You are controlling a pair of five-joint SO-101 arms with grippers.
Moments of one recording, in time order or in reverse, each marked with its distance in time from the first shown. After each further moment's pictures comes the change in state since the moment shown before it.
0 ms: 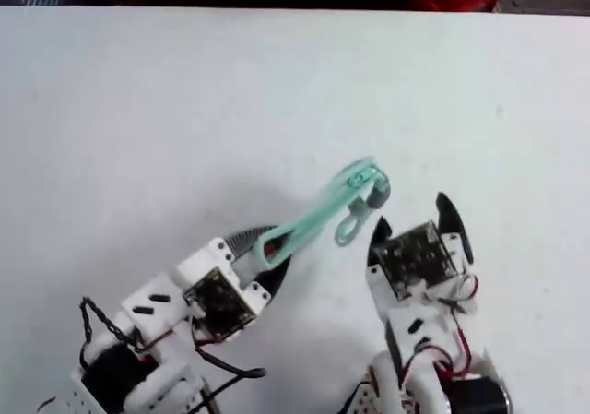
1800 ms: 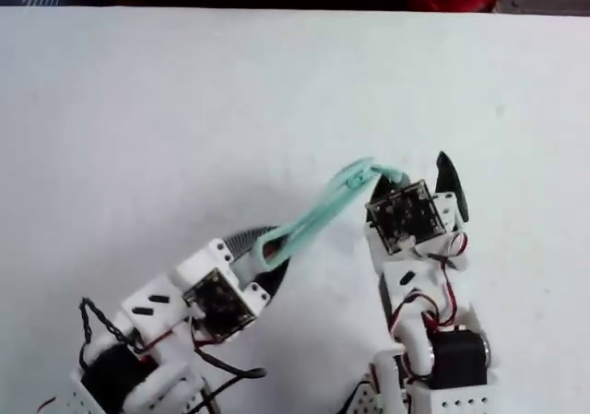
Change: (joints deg) left arm -0.1 -0.4 0.0 0.9 -0.1; right arm 3.7 8.4 8.4 -23.8 1.9
